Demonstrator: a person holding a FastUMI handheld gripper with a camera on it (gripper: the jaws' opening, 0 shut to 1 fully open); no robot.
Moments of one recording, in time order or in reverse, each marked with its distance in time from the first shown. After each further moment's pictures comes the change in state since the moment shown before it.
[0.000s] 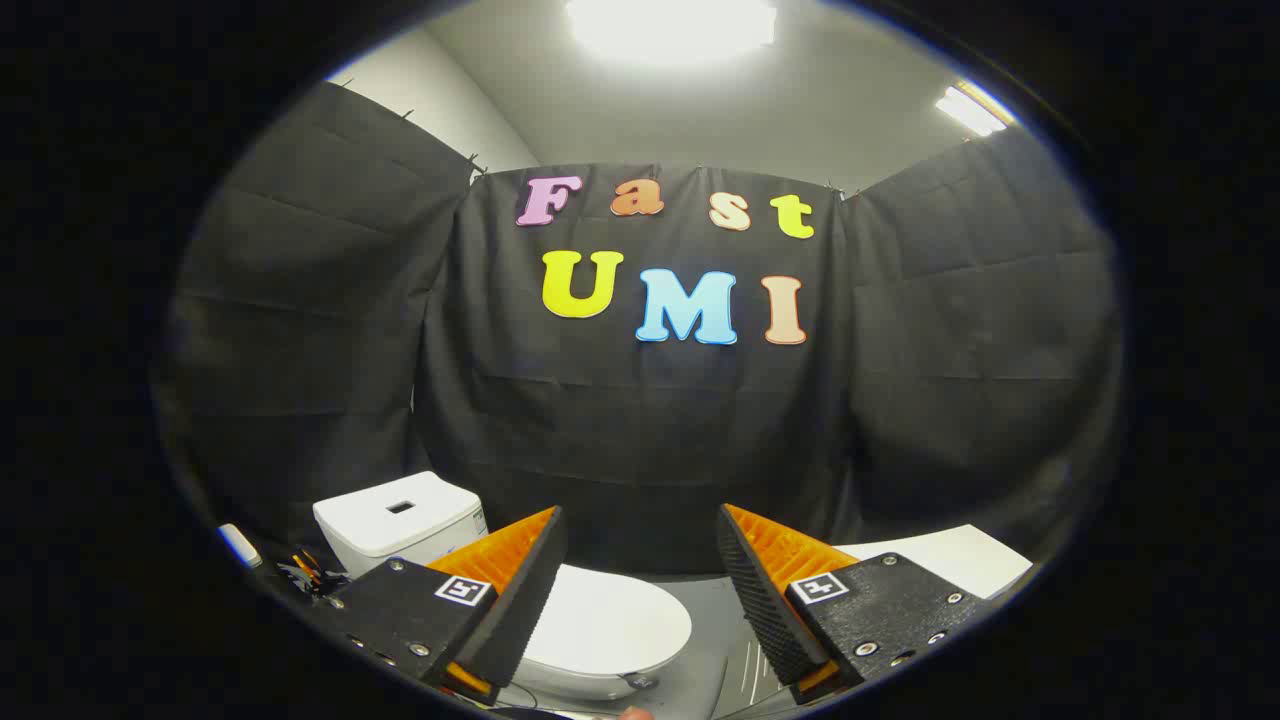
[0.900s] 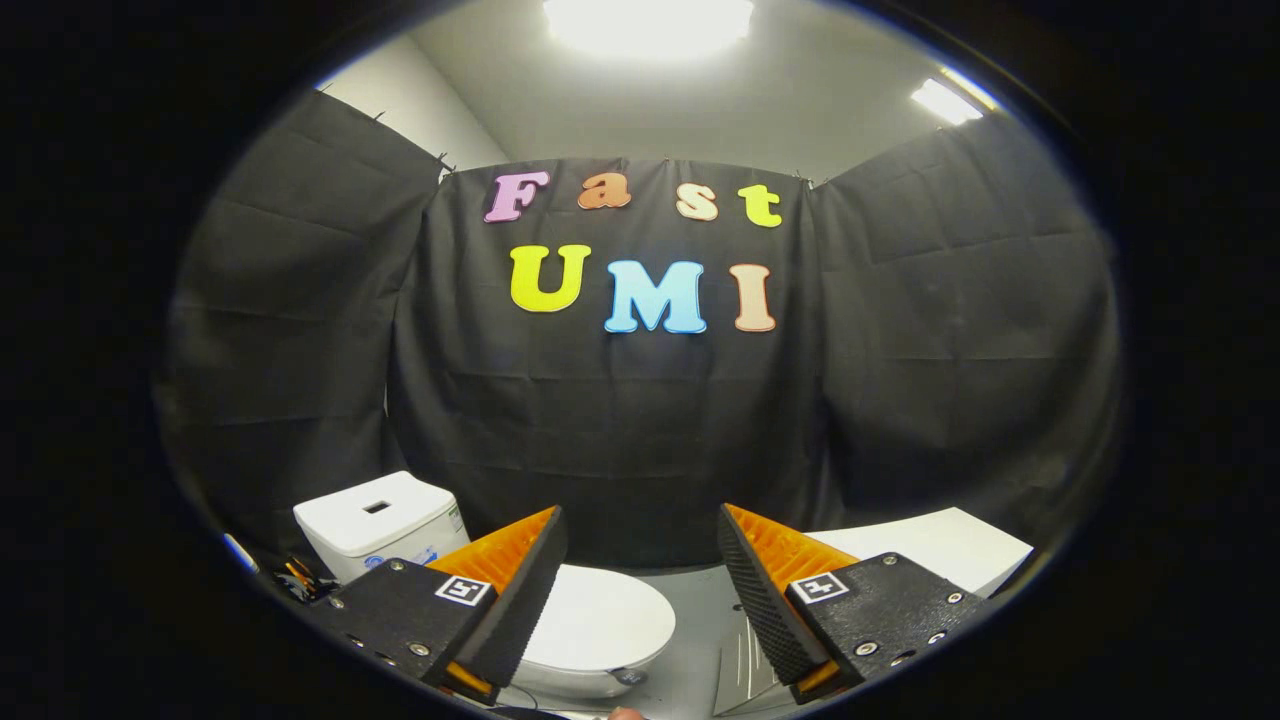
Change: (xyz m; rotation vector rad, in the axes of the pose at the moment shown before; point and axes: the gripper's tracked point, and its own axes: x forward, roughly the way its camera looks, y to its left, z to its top) arm -0.001 -0.029 -0.011 0.023 0.003 -0.084
